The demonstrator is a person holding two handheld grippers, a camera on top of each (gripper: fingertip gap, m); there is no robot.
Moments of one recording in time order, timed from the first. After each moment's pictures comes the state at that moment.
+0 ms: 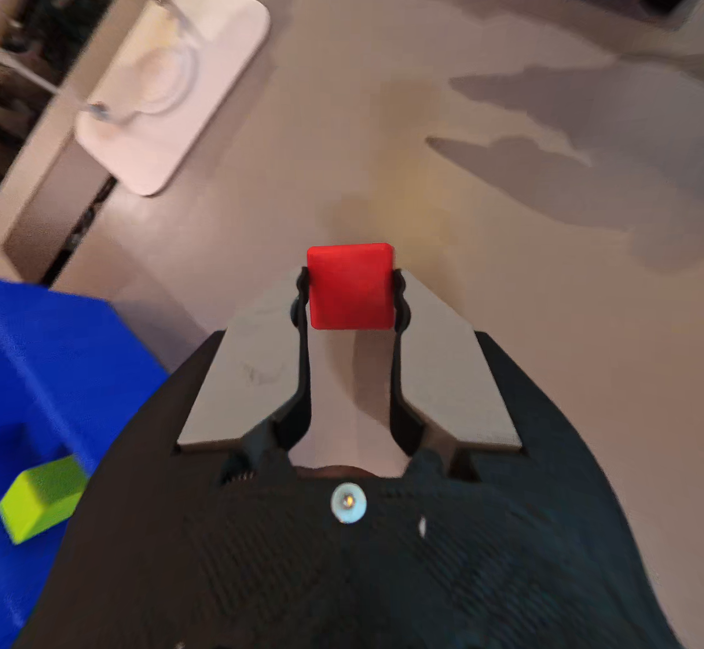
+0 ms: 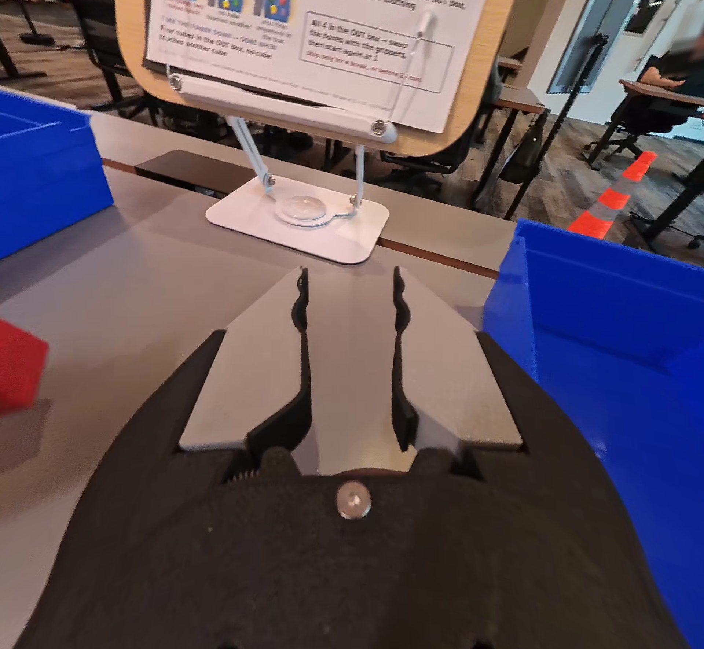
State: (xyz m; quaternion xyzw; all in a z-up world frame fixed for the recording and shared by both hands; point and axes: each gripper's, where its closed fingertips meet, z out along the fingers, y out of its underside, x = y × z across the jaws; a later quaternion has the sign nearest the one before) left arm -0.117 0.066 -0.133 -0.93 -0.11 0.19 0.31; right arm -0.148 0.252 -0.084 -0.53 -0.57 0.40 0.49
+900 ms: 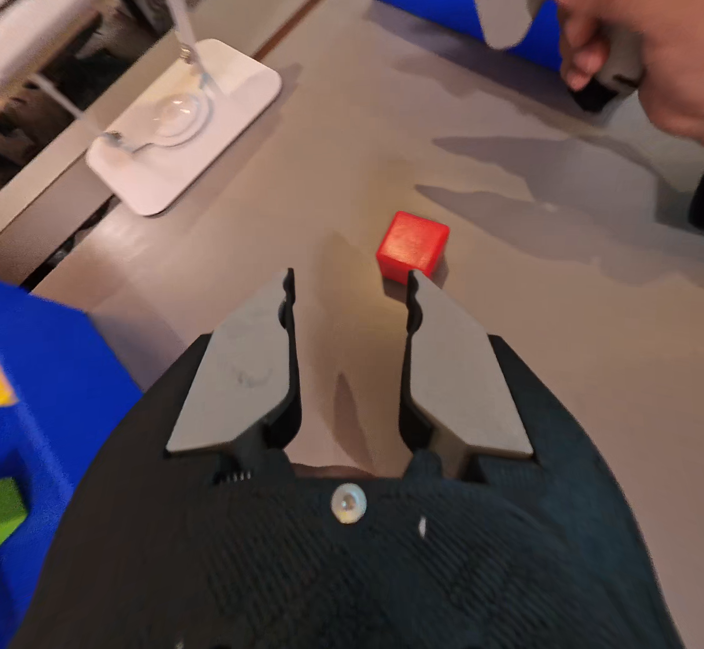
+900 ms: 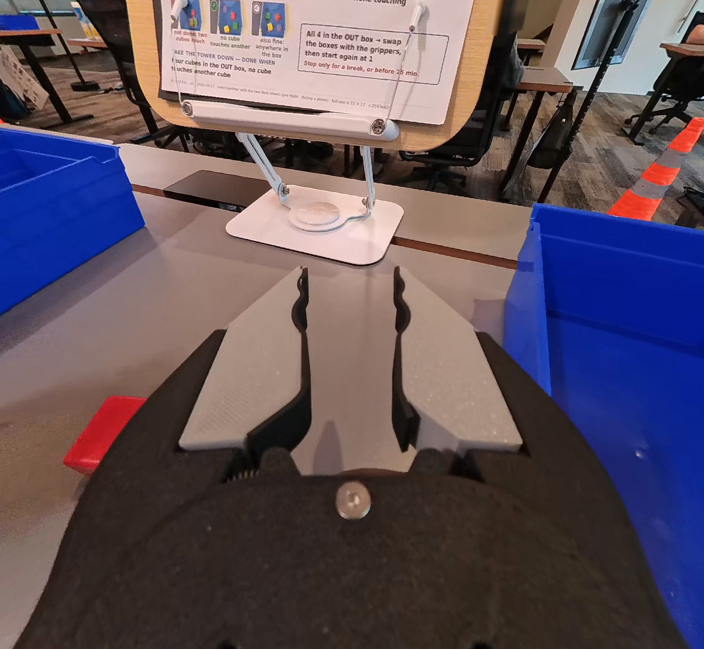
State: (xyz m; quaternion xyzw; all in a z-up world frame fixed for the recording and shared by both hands) left arm -0.111 0.068 -0.115 -0.89 -0.13 0.17 0.40; right arm -0.147 0.254 -0.084 -0.54 -0.55 0.45 0.45
